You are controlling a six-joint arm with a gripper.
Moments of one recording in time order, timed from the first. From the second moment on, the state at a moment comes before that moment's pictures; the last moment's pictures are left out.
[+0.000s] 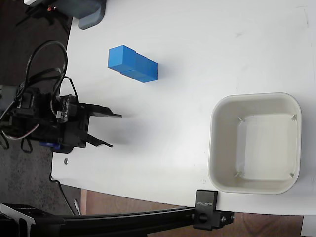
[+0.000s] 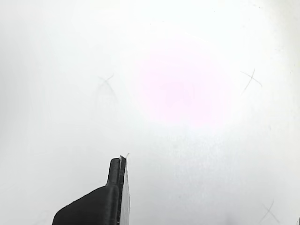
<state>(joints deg) -1.0 173.7 174.5 45.0 5.3 5.2</state>
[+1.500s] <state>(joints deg) -17.8 143.4 126.6 52.3 10.3 12.7</state>
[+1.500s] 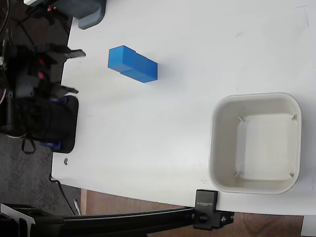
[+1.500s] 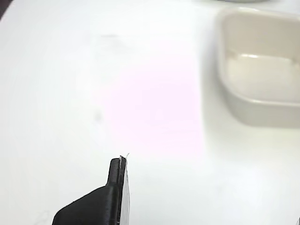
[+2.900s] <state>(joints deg) -40.3 133.1 139.8 41.0 27.9 26.9</state>
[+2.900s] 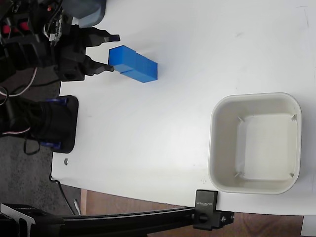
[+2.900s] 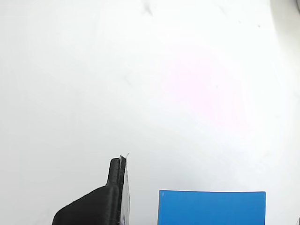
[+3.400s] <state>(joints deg) -41.7 133.1 144.4 37.1 28.9 28.3</state>
